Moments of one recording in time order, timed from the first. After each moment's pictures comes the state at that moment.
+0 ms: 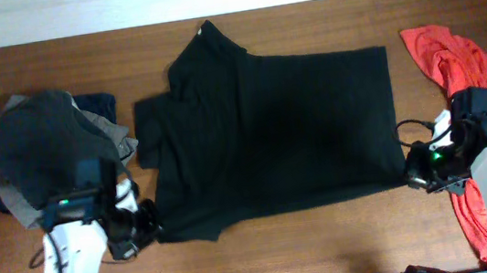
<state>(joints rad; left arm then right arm) 0.06 1.23 0.89 -1.19 0.27 -0.36 -0.32 1.28 1.02 -1.22 -0.20 0.20</state>
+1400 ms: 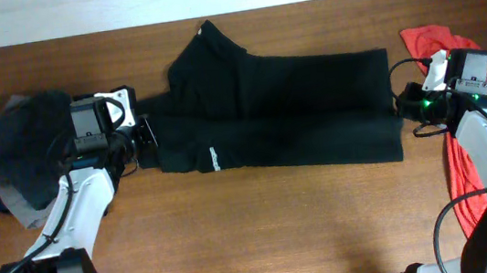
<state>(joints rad) 0.04 1.61 0.97 -0.19 0.38 -0.19 -0.32 1.58 1.04 -0.48 -0.28 0.18</state>
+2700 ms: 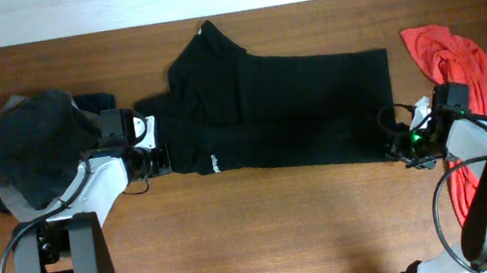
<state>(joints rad) -0.02 1.76 0.97 -0.42 0.28 -0.08 -0.35 1.71 0.89 -0.56 -0.33 0.17</state>
